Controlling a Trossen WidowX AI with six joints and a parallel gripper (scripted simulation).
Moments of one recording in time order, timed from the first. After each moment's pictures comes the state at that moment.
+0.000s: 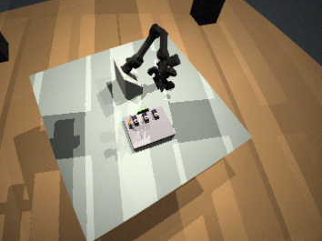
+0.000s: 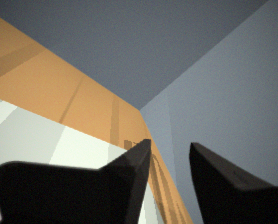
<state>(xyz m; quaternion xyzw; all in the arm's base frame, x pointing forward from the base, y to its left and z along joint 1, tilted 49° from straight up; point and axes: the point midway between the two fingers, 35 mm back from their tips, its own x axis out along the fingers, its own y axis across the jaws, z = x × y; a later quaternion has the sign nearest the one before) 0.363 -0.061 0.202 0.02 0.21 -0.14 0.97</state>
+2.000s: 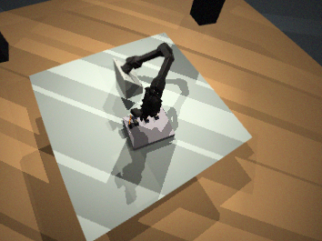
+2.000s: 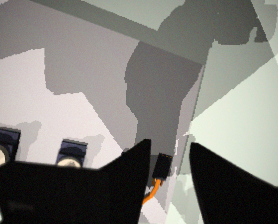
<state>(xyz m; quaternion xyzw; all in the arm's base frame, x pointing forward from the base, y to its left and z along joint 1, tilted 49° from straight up) 0.407 0.008 -0.008 0.12 0.56 0.22 0.79</state>
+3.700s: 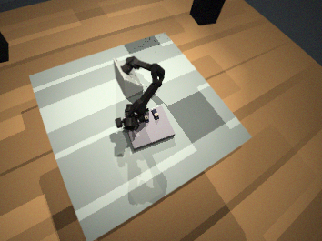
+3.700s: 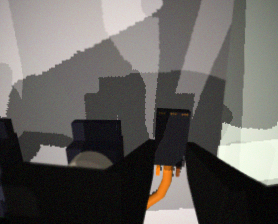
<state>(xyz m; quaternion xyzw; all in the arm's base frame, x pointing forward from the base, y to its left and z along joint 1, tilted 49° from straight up) 0.356 0.049 -0.148 0.29 0.68 0.28 0.62</state>
